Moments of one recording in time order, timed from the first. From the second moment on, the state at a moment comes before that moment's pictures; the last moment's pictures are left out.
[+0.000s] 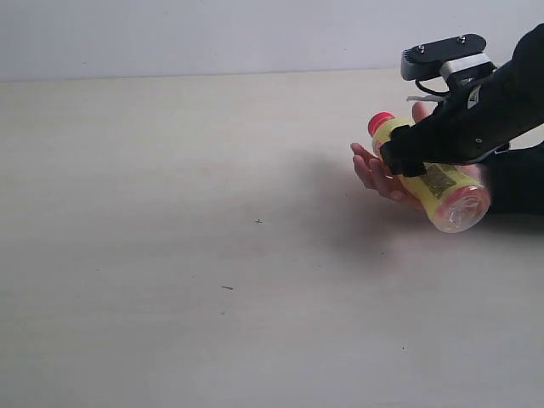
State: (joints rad) left arm -0.84 0.01 -0.03 0.27 0.05 -0.39; right arm 0.28 1.67 -0.92 -0.06 0.38 0.05
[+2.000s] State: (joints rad) left arm -0.84 0.01 -0.03 0.28 0.05 -0.39; right arm 0.26 0.18 -0.34 0.29 0.33 -0.10
